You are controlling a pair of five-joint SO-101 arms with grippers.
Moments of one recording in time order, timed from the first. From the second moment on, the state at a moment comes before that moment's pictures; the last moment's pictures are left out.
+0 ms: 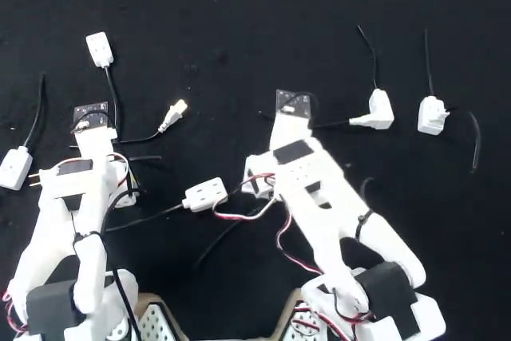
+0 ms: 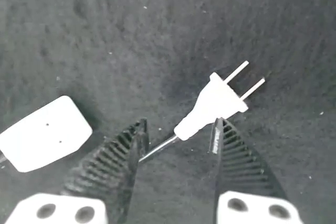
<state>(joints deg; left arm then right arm) -17.1 -23.7 59.0 46.7 -2.5 -23.4 -15.0 48.5 56.4 -32.0</state>
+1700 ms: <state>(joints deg) -17.3 -24.0 59.0 46.7 -2.5 -16.9 -1.7 45.0 48.6 -41.3</state>
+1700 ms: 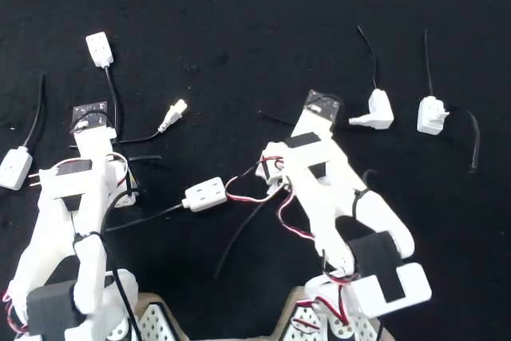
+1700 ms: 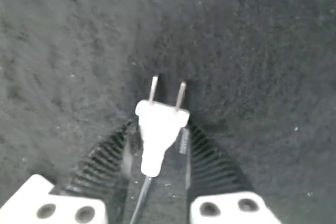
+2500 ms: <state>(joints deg) -17.3 -24.0 59.0 46.7 -2.5 -17.1 -32.7 39.0 62.5 34.4</state>
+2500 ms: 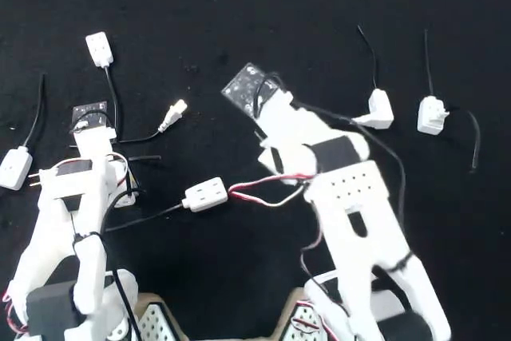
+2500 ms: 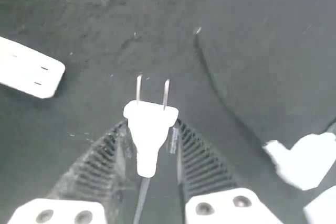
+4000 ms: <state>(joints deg) -17.3 -24.0 59.0 46.7 -2.5 -17.4 -27.2 62.2 55.6 38.5</state>
